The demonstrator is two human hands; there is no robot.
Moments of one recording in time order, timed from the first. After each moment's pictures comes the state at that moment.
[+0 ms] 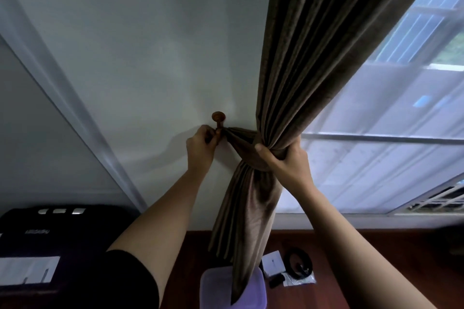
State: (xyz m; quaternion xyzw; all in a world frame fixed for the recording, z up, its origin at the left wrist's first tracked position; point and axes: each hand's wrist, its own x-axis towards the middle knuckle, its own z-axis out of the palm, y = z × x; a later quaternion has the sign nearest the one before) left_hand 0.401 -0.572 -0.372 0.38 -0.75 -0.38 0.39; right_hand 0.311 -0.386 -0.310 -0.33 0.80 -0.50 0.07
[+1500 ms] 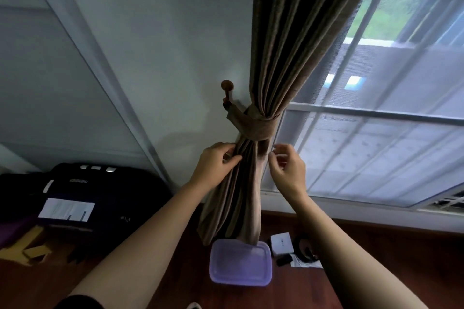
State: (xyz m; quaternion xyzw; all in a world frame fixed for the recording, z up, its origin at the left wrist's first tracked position) left_hand 0.472 -0.460 -0.368 0.32 -0.86 -0.33 0.23; right_hand 0.330 -0.340 -0.389 -0.34 0.79 -0.50 0.09
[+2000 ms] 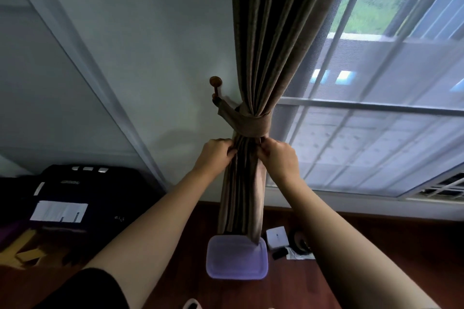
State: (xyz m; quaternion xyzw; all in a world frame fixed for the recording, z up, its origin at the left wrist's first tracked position) left_hand 0.446 -0.455 -0.362 0.31 -0.91 -0.23 0.13; right_hand 0.317 -0.345 -0.372 -0.44 0.85 -0.28 0.02
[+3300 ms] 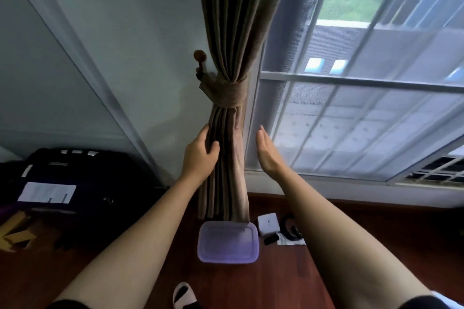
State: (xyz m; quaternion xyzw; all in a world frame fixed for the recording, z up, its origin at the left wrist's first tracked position) left_hand 0.470 -0.396 -0.400 0.44 -0.77 -0.39 0.24; right_hand 0.319 -0.307 -0.412 -0.34 0.77 -0.44 0.32
